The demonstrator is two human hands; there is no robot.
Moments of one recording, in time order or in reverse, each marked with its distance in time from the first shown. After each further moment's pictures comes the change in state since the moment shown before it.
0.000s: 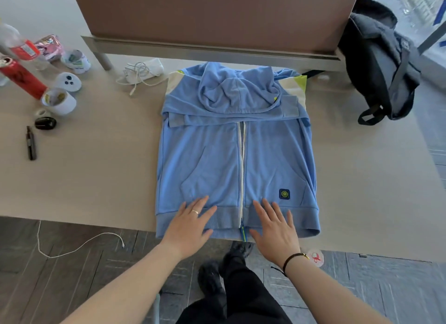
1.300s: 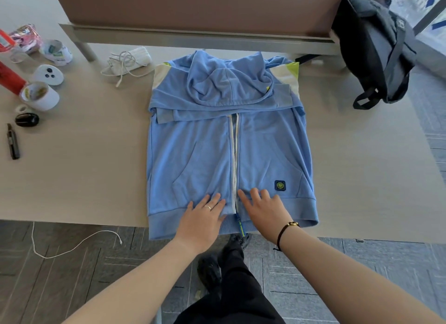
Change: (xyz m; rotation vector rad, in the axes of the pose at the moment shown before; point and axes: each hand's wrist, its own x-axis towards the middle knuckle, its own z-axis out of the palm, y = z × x) left_hand 0.016 0.043 -0.002 -0.049 -0.035 -0.032; right_hand 0.027 -0.005 -0.014 -0.549 0.005 -0.320
